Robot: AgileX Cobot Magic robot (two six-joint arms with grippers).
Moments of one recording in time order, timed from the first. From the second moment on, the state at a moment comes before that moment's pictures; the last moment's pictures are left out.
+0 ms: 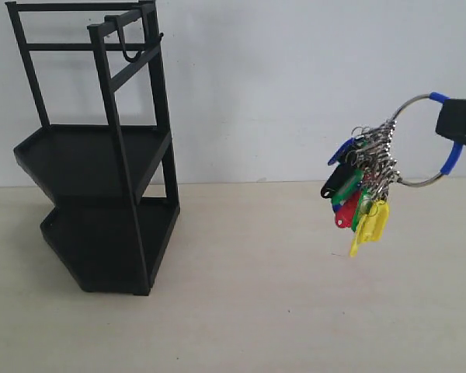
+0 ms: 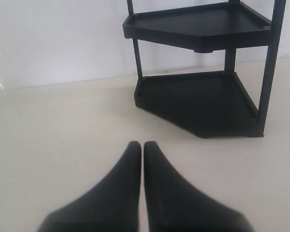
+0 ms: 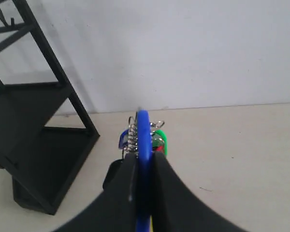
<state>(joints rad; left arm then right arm) 0.01 0.00 0.00 0.03 0.26 0.10 0.18 0.90 -0.71 0.37 0.17 -0.10</state>
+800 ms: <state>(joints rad) 0.01 0.00 0.00 0.03 0.26 0.10 0.39 0.92 -0.79 0.47 0.09 -0.28</state>
